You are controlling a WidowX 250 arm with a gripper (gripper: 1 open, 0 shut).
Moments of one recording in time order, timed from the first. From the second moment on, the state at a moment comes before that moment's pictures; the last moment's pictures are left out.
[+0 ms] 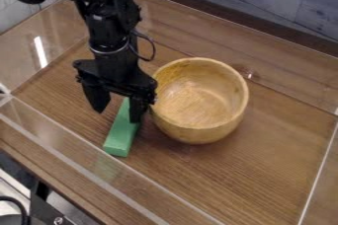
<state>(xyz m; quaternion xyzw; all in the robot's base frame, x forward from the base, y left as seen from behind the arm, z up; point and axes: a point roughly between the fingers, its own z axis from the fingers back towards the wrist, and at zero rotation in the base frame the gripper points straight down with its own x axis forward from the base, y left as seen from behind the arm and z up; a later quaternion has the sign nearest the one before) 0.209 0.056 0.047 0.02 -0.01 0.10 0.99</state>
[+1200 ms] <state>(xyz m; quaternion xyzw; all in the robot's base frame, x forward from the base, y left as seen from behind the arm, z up) 0.209 0.056 0.028 0.03 -0.02 0.11 0.99</state>
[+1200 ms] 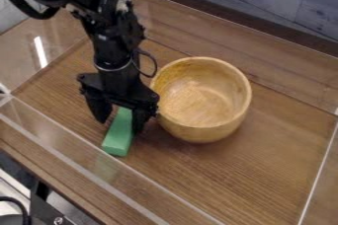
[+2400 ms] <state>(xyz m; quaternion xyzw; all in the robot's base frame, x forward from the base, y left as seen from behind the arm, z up) 0.204 0.051 0.027 0.02 0.01 0.12 0.99</state>
